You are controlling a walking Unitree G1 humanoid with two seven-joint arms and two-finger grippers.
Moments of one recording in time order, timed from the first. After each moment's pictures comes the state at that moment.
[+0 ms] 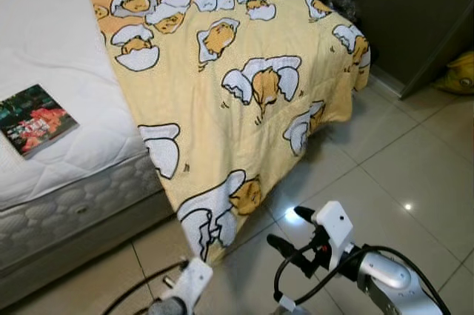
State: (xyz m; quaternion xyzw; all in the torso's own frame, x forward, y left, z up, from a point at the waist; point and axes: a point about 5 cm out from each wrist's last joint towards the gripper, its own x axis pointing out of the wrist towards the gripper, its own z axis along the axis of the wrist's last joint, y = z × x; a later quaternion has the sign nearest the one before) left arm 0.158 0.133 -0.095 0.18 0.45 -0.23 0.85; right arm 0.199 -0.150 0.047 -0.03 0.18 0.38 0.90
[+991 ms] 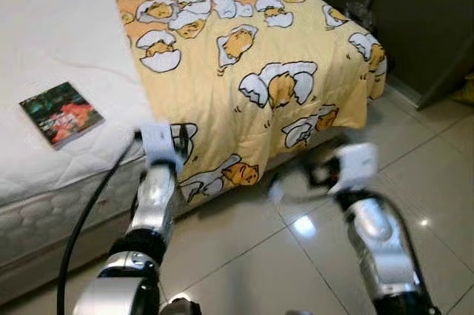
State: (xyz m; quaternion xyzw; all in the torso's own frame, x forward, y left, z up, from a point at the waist) left arm 0.343 0.151 0.107 -0.03 -0.07 0.05 1.00; right arm 0.279 -0.169 0.089 -0.02 -0.01 0.06 1.00
